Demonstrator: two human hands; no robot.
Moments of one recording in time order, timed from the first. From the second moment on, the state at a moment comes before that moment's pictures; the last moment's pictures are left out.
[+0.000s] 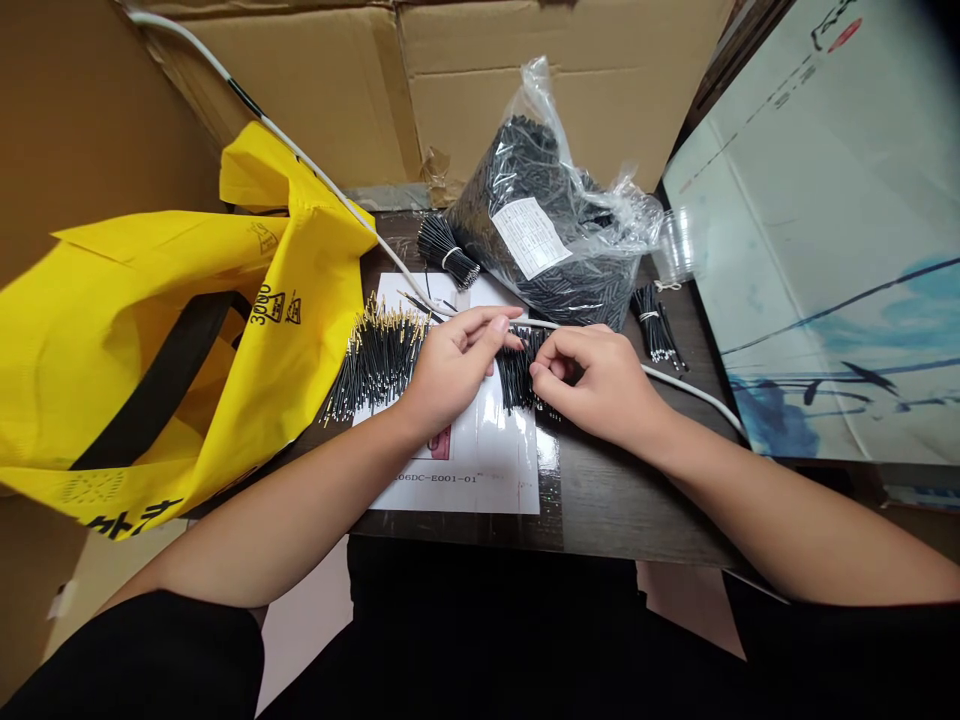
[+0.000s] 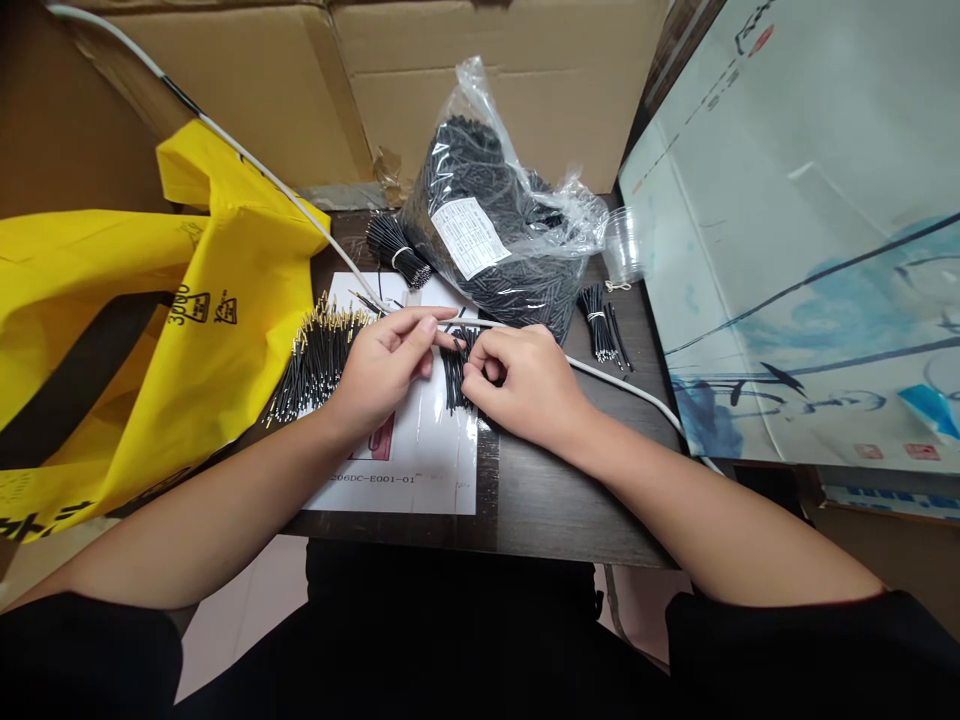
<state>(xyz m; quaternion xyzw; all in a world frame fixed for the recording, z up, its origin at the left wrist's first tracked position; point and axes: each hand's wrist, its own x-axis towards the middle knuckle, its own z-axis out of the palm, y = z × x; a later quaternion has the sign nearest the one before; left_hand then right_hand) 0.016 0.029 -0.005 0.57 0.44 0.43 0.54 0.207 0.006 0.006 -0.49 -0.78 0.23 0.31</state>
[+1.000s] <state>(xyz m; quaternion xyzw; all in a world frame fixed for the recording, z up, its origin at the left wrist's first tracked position) 0.012 0.009 0.013 0.78 0.13 0.12 0.60 0.155 0.075 0.029 -0.32 -0.93 0.09 0.16</state>
